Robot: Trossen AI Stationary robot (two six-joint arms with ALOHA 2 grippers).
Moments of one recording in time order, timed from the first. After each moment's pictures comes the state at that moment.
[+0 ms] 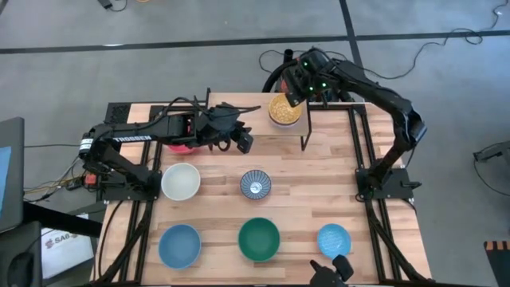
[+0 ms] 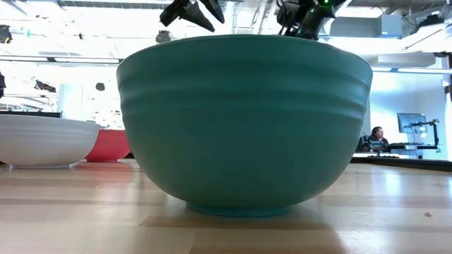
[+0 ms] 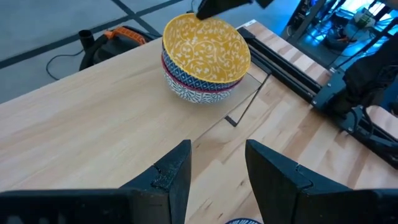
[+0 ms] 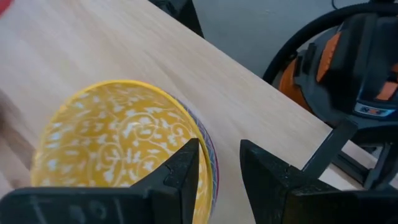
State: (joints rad) left arm 0.09 1.47 1.50 -0.58 -0.47 -0.54; right arm -0.73 1.65 1.66 -0.95 -0.05 0.22
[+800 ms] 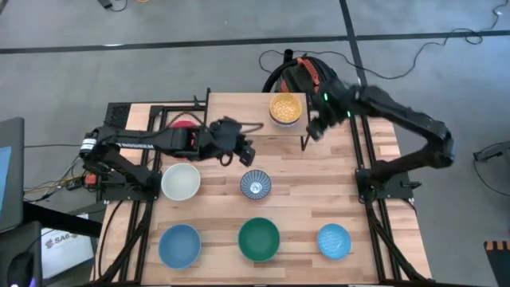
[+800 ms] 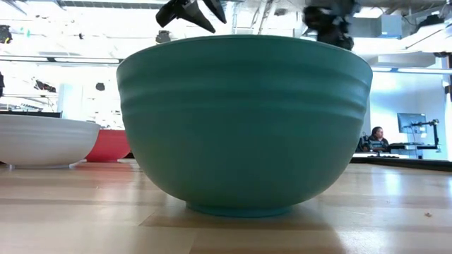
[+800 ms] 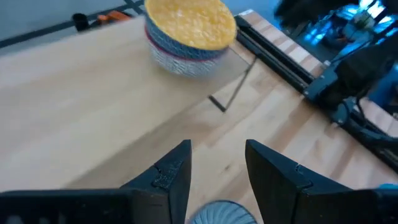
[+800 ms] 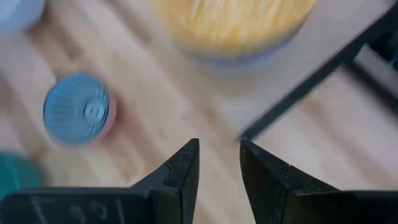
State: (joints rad) left arm -0.04 1.49 1.44 -0.57 -0.55 -0.69; right arm -0.47 1.26 1.34 -1.10 -0.02 0.28
